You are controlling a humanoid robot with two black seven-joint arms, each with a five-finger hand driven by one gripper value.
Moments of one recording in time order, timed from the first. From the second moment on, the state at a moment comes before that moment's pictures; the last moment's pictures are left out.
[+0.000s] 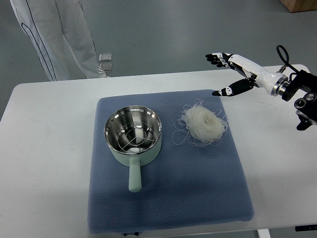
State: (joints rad) left arm -0.01 0.00 -0.02 -0.11 0.01 0.02 0.07; right arm 0.78 -0.54 0.59 0.96 -1.18 0.19 0.45
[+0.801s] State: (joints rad) left arm -0.01 0.00 -0.02 -0.11 0.01 0.02 0.07; right arm 0.77 -0.55 0.49 1.09 -1.63 0.29 0.49
